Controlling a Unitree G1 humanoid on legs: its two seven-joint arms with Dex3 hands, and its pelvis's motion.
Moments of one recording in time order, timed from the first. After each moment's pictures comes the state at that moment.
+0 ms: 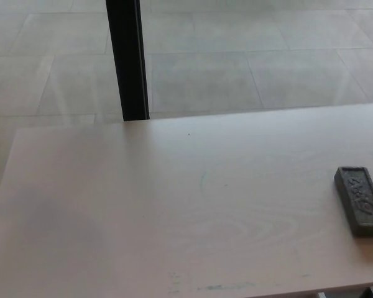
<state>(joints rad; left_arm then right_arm) 0.02 0.49 0.55 0.86 -0.22 0.08 0.15 -0.42 -0.85 -0.64 0.60 0.12 -0.02 0.25</state>
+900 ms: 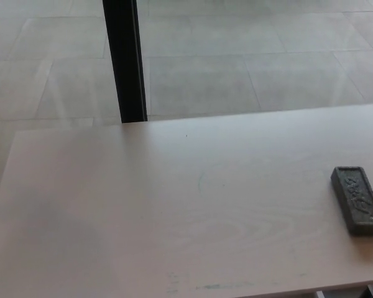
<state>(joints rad) 0.04 0.48 0.59 0.84 -0.26 0.08 0.14 0.08 -0.44 -1.01 0.69 0.28 0.00 -0.01</state>
